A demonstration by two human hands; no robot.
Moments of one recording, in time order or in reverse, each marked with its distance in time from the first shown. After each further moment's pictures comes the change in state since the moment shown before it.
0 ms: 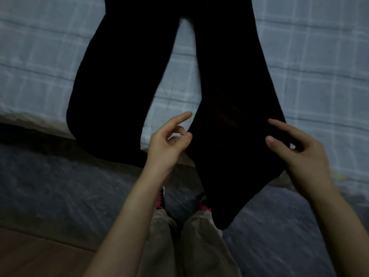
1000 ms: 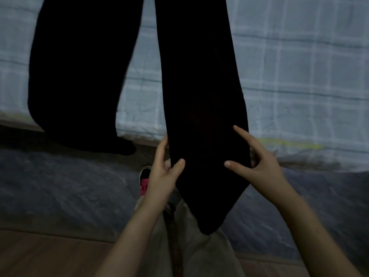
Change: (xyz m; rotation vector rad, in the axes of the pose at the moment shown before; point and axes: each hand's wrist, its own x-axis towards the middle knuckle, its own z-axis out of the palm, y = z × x) left_hand -0.067 -0.077 0.020 0.035 -0.075 -0.229; right_hand -0.056 0.046 -0.001 -0.101 -0.328 0.099
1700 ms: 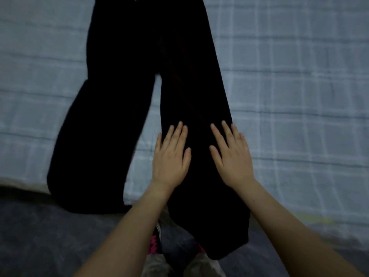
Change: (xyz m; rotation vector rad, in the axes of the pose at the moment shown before) left_hand 0.164 0.105 0.007 1.420 0.184 0.601; right_hand 0.177 -0.036 0.012 -0.909 0.241 -0.224
